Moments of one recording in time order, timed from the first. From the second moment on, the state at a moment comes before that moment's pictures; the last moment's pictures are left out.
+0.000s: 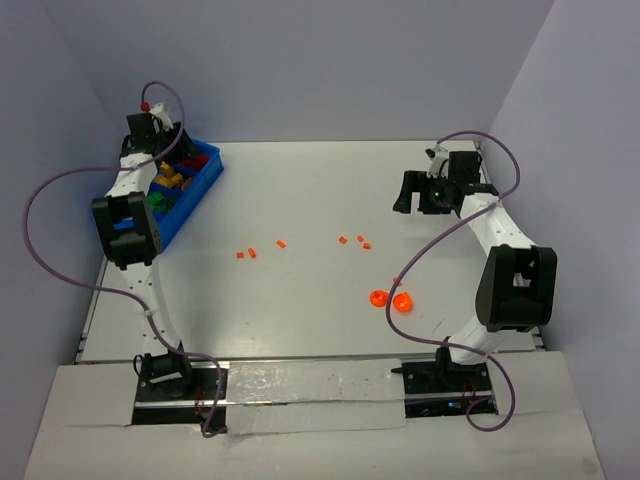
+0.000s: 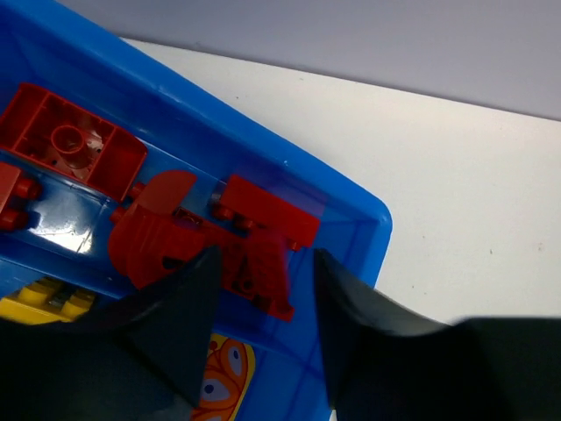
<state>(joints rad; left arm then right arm) 0.16 2.38 2.05 -0.27 0.41 -0.23 -0.05 1.60 1.18 -0.43 -0.42 0.03</state>
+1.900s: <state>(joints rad) 0.09 1.74 1.61 -0.43 0.62 -0.11 0.04 1.73 0.96 -1.02 -0.44 -0.68</state>
